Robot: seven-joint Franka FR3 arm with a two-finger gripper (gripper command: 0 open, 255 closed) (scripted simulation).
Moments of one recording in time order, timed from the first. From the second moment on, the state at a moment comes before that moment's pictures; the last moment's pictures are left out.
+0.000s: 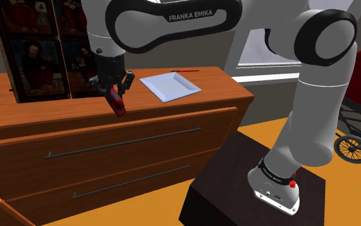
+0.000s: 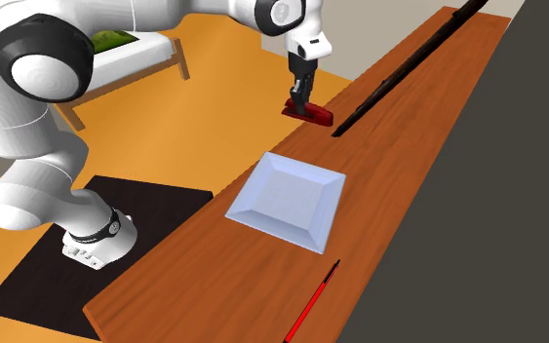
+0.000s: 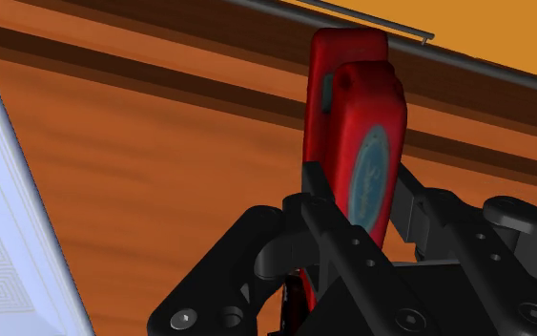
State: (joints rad) arm 0.21 0.33 0.47 -1.50 -0.23 1.84 0.95
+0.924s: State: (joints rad) arm 0.15 0.26 0.46 -1.45 -0.19 1.74 0.87
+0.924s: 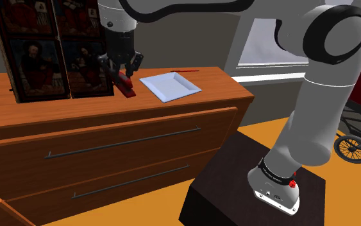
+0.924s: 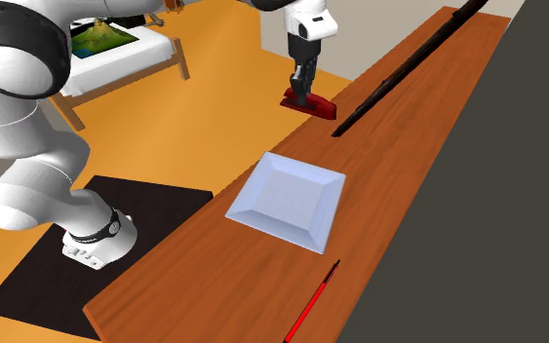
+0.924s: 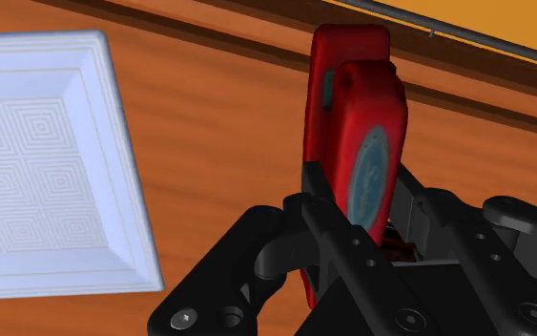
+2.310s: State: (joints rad) arm -0.12 -0.09 0.26 -1.89 -0.02 1.89 0.39
